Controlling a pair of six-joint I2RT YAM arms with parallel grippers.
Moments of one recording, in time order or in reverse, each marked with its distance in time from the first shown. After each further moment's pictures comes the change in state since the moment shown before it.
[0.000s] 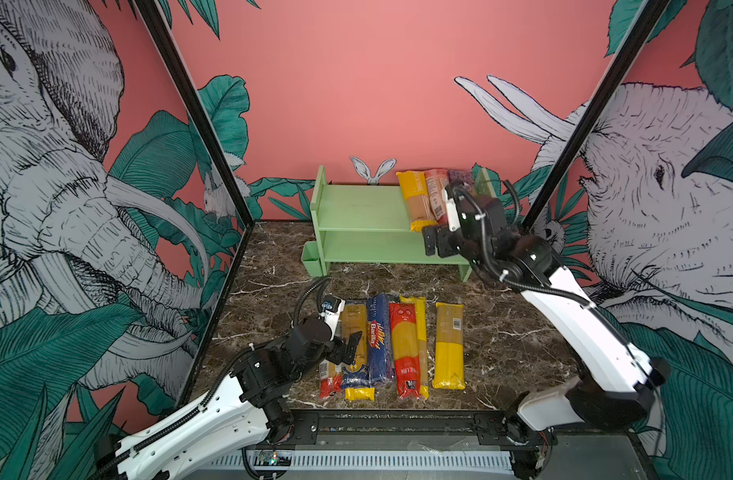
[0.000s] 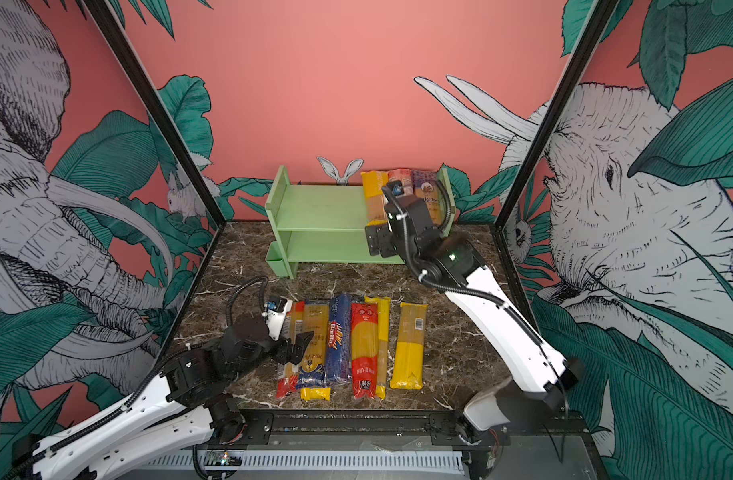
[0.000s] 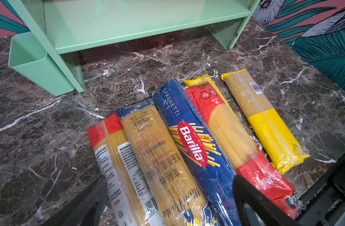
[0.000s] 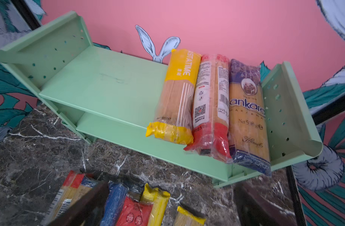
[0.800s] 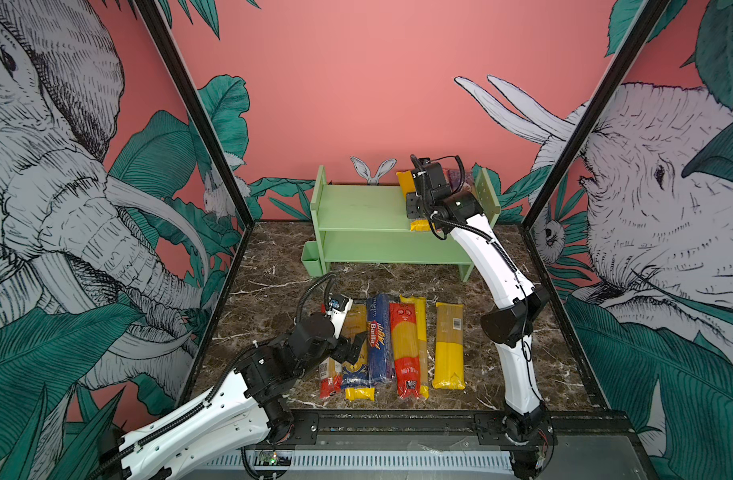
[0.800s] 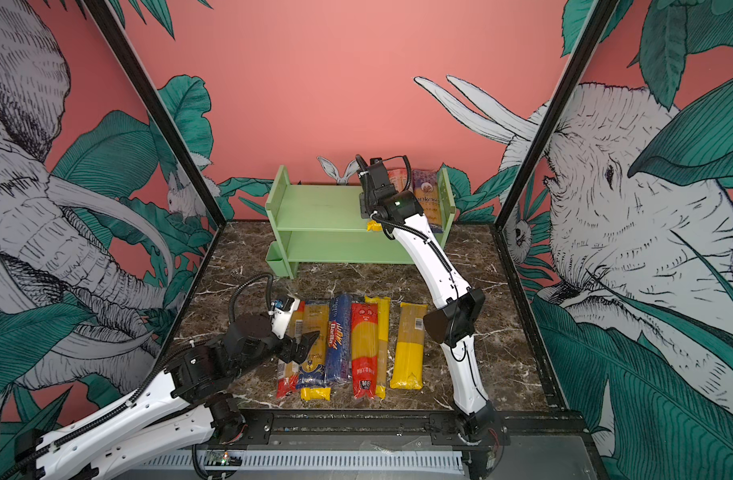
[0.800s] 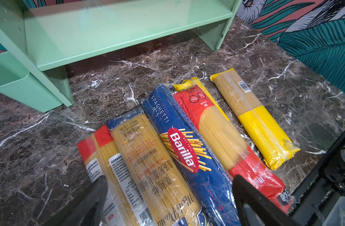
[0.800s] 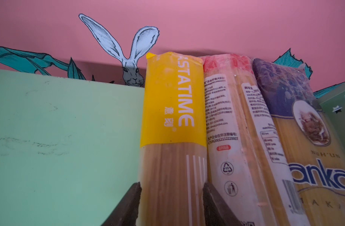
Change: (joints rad) left arm 0.000 0.014 0.017 0.053 0.048 0.080; right arm -0.164 0.808 0.863 -0.133 -0.019 0.056
